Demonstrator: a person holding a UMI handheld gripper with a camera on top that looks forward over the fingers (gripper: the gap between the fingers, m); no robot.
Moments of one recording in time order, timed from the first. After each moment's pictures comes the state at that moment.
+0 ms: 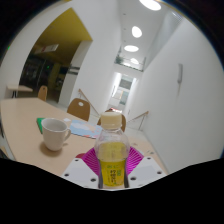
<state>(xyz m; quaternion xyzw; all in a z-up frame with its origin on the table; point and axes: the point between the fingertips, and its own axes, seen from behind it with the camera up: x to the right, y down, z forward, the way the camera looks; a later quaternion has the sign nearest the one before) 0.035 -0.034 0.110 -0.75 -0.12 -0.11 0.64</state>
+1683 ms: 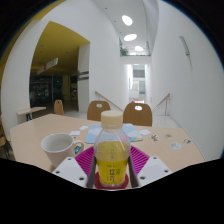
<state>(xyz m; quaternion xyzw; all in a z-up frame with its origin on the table) 0.066 -0.206 0.146 -0.78 -0.09 0.06 0.62</state>
